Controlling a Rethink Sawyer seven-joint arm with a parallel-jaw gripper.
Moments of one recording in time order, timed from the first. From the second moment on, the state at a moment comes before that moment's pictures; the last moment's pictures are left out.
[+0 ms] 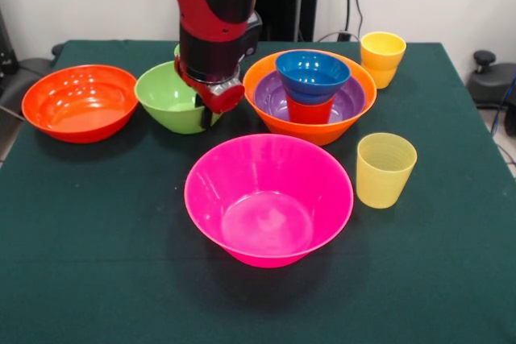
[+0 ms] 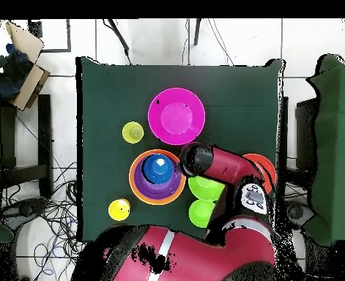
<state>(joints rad) -0.24 -0.39 -0.20 1.59 0.03 0.46 2.29</state>
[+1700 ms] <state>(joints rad) -0.31 -0.73 -0.20 1.44 0.01 1.00 2.29</state>
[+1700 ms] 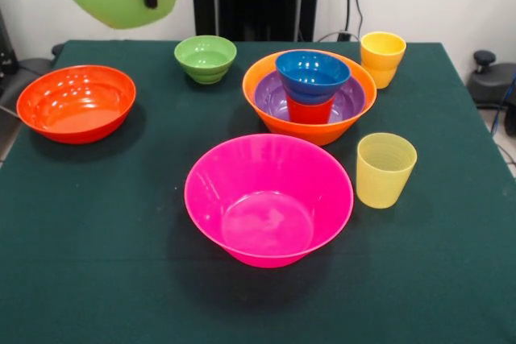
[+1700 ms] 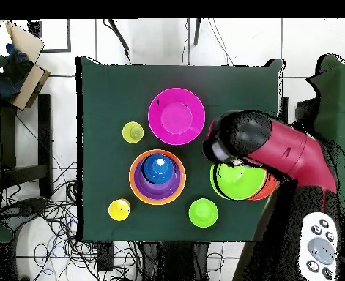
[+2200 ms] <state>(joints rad) -0.26 -0.76 -0.16 1.32 0.01 1.02 2.29</state>
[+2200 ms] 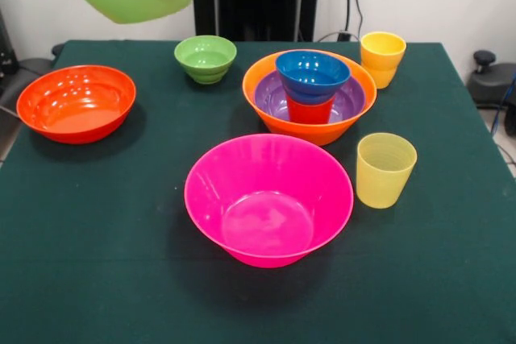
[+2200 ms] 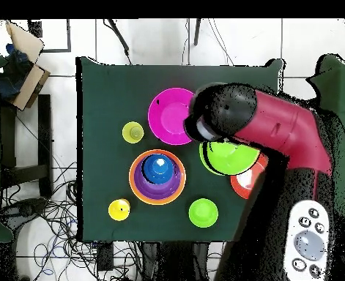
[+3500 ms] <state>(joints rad) 0.03 -0.53 -0.21 1.03 0.08 1.09 2.35</state>
